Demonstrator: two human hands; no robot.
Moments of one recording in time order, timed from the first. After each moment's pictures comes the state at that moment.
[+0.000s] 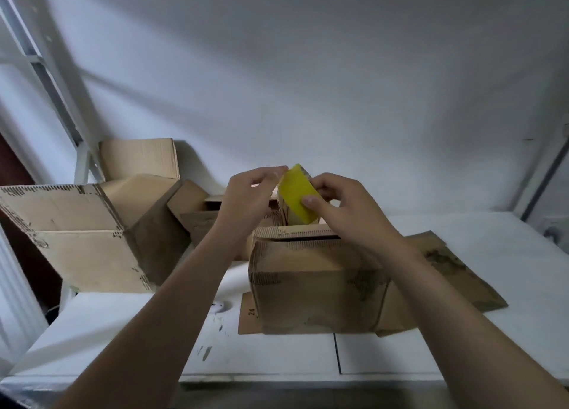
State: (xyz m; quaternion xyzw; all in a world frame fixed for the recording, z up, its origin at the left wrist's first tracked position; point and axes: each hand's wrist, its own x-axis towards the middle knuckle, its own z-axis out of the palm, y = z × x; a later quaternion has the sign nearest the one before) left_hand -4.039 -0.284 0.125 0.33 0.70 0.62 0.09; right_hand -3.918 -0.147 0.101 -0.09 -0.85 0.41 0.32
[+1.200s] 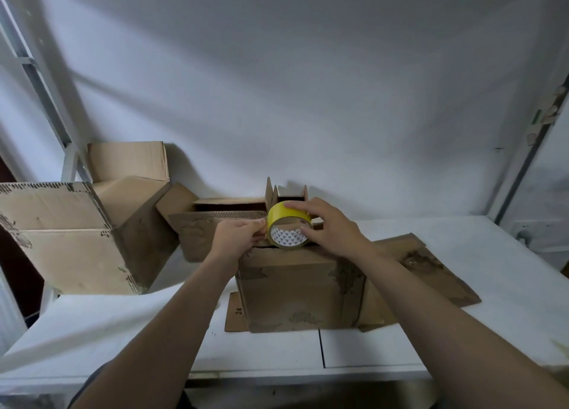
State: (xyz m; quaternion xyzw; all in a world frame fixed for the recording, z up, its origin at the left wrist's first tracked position) left_hand -4.067 -0.278 0.028 0.17 0.68 0.68 0.21; right_hand -3.928 -0.112 0.037 -0.05 -0.91 0.34 0.24
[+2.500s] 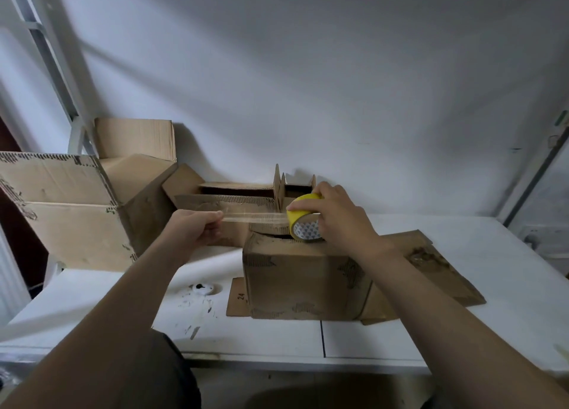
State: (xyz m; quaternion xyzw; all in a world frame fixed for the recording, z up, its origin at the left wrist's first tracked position) left_hand -4.120 -0.352 0.032 0.08 0.71 0.66 0.23; right_hand -3.925 -0.141 0.058 -0.16 -0.97 0.11 0.17
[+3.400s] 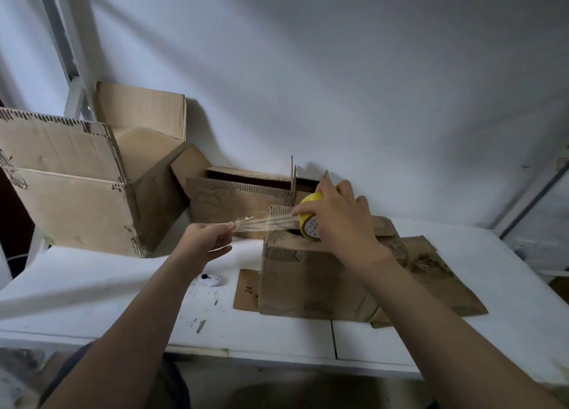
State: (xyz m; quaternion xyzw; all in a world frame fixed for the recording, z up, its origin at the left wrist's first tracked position) left_hand -4.158 -0.364 -0.045 0.07 0.65 0.69 0.30; right_hand -3.968 -0.202 0.064 -0.22 -0.97 -0.07 0.12
